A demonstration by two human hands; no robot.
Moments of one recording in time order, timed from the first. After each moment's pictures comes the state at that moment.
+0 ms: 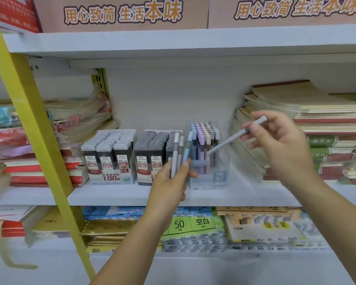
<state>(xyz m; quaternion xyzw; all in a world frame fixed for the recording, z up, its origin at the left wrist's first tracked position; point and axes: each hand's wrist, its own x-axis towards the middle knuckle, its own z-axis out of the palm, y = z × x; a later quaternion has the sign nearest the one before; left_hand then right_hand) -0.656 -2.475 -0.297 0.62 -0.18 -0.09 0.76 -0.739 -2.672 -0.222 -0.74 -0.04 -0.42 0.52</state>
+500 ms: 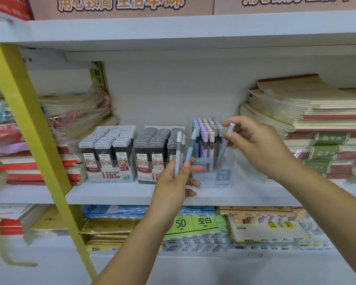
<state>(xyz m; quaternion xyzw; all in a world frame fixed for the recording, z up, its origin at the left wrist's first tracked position) -0.654 -2.480 -0.302 0.63 -0.21 -0.08 0.74 -0.702 -2.672 -0.225 -0.89 -0.05 -0.34 0.31</state>
